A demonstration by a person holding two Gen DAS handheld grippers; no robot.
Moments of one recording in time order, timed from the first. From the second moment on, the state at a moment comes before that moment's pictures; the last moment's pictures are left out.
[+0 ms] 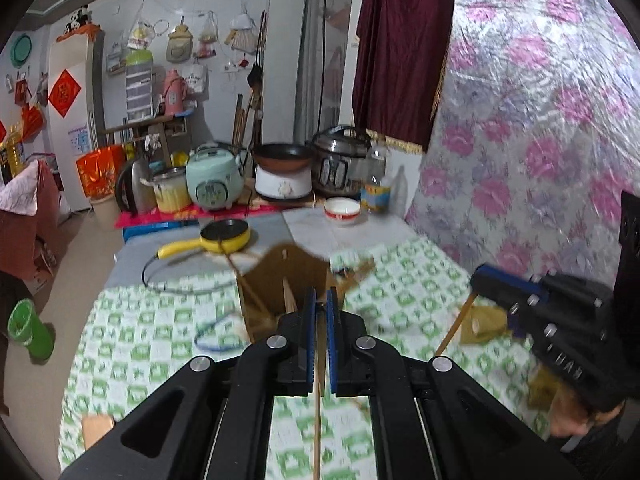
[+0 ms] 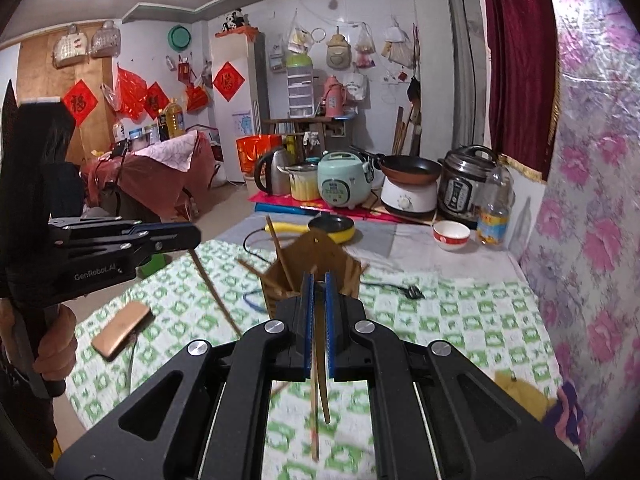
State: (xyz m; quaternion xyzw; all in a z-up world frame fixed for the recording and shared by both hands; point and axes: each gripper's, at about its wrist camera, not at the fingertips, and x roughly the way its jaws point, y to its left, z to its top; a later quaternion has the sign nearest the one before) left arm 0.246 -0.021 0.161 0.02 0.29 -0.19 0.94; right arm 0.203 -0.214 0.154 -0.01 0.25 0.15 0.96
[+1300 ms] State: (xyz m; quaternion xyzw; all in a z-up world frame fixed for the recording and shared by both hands) left arm 0.226 0.029 0.193 -0.05 0.23 -0.09 0.97; right arm 0.215 -0.218 0.182 0.07 0.18 0.13 0.97
